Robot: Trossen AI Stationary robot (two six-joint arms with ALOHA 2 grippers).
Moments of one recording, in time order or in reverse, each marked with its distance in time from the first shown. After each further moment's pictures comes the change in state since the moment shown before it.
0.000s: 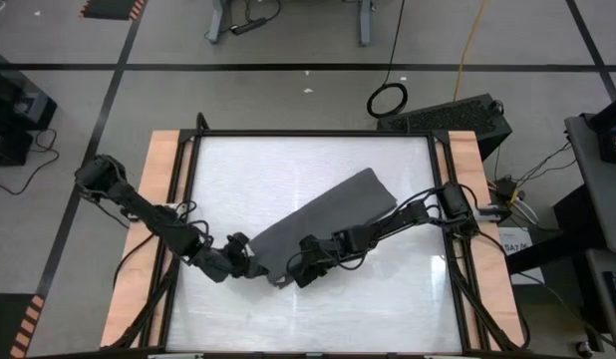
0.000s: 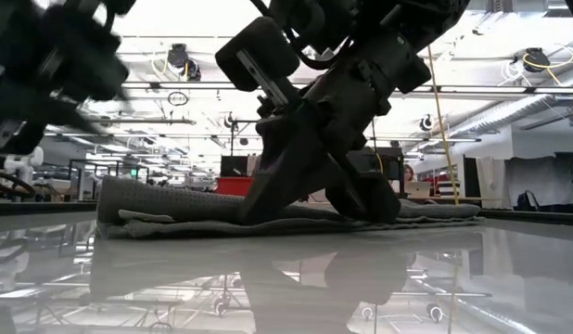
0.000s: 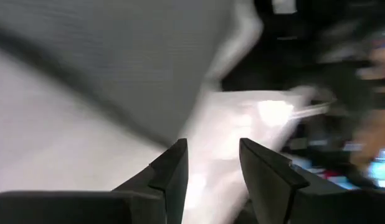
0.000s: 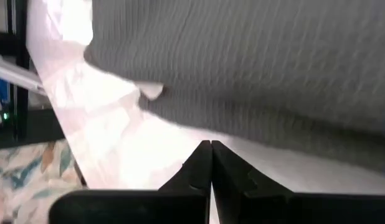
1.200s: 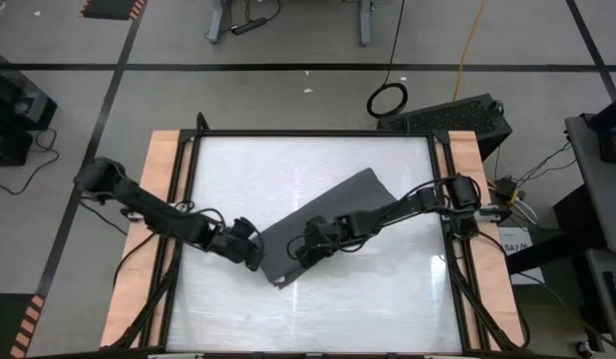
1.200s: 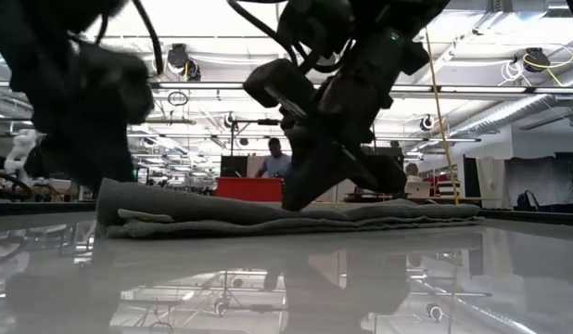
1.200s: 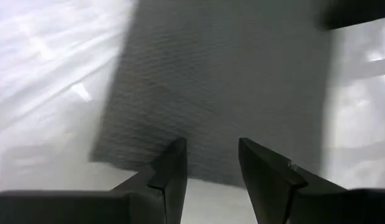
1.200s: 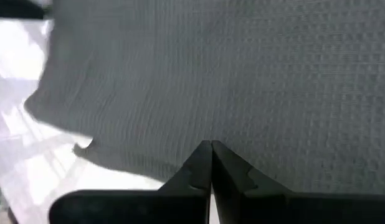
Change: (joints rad) left arm 0.211 0.037 -0.001 -0.227 0.115 0.470; right arm -0.086 -0.090 0.001 -0.262 0.138 -0.102
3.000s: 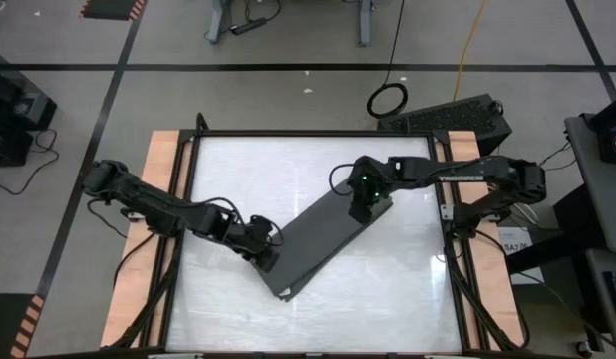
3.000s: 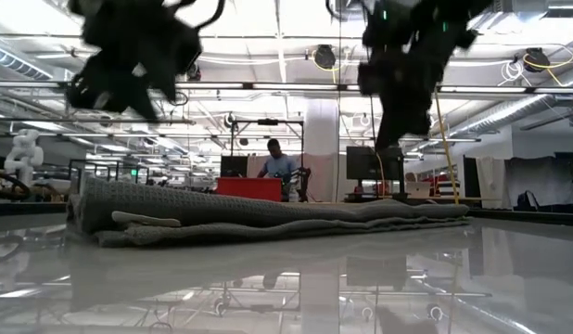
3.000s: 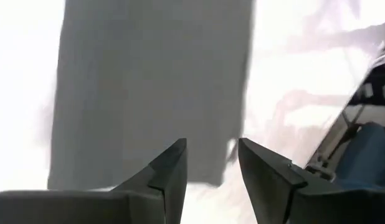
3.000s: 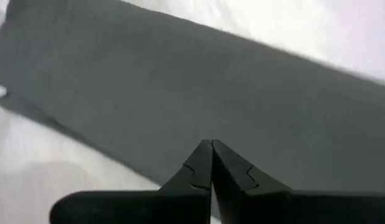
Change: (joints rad) left arm 0.088 0.058 0.379 -0.268 0.240 0.047; right arm -0.390 -0.552 -0.307 -0.276 -0.117 -0.829
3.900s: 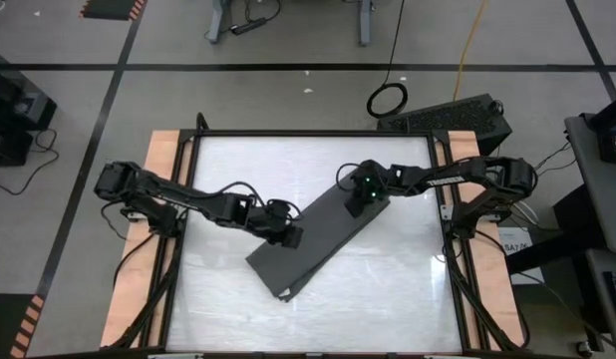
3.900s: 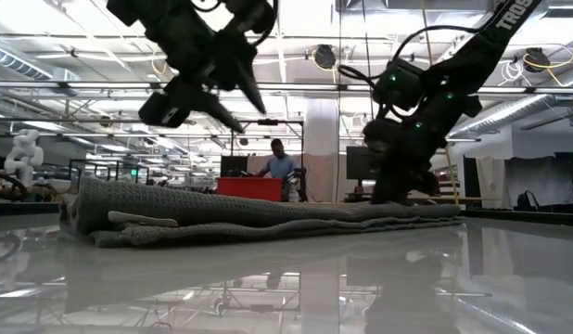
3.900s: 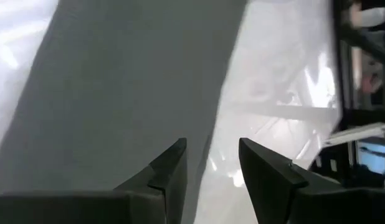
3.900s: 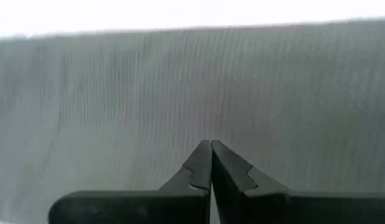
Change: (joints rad) left arm 0.166 0.141 0.064 0.182 0.000 -0.076; right arm -0.103 0.110 -0.292 0.498 0.011 0.161
